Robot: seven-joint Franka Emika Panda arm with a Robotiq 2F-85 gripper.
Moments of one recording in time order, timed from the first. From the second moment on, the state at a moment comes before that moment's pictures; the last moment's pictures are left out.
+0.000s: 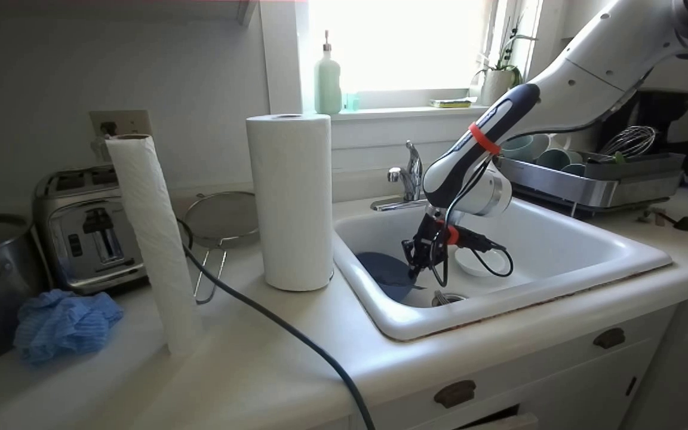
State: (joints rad) arm -0.17 0.77 0.19 -1.84 0.40 2.77 0.08
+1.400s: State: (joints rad) arm -0.22 0.14 -0.12 -2.06 0.24 2.21 -0.11
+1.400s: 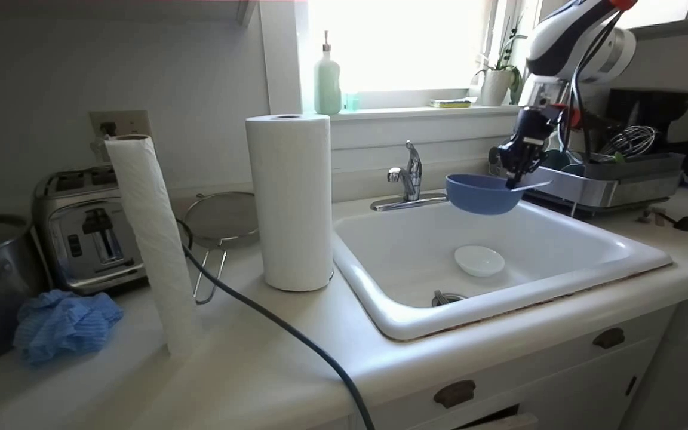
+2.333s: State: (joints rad) arm -0.36 0.03 -0.36 -1.73 0.14 1.92 0.32
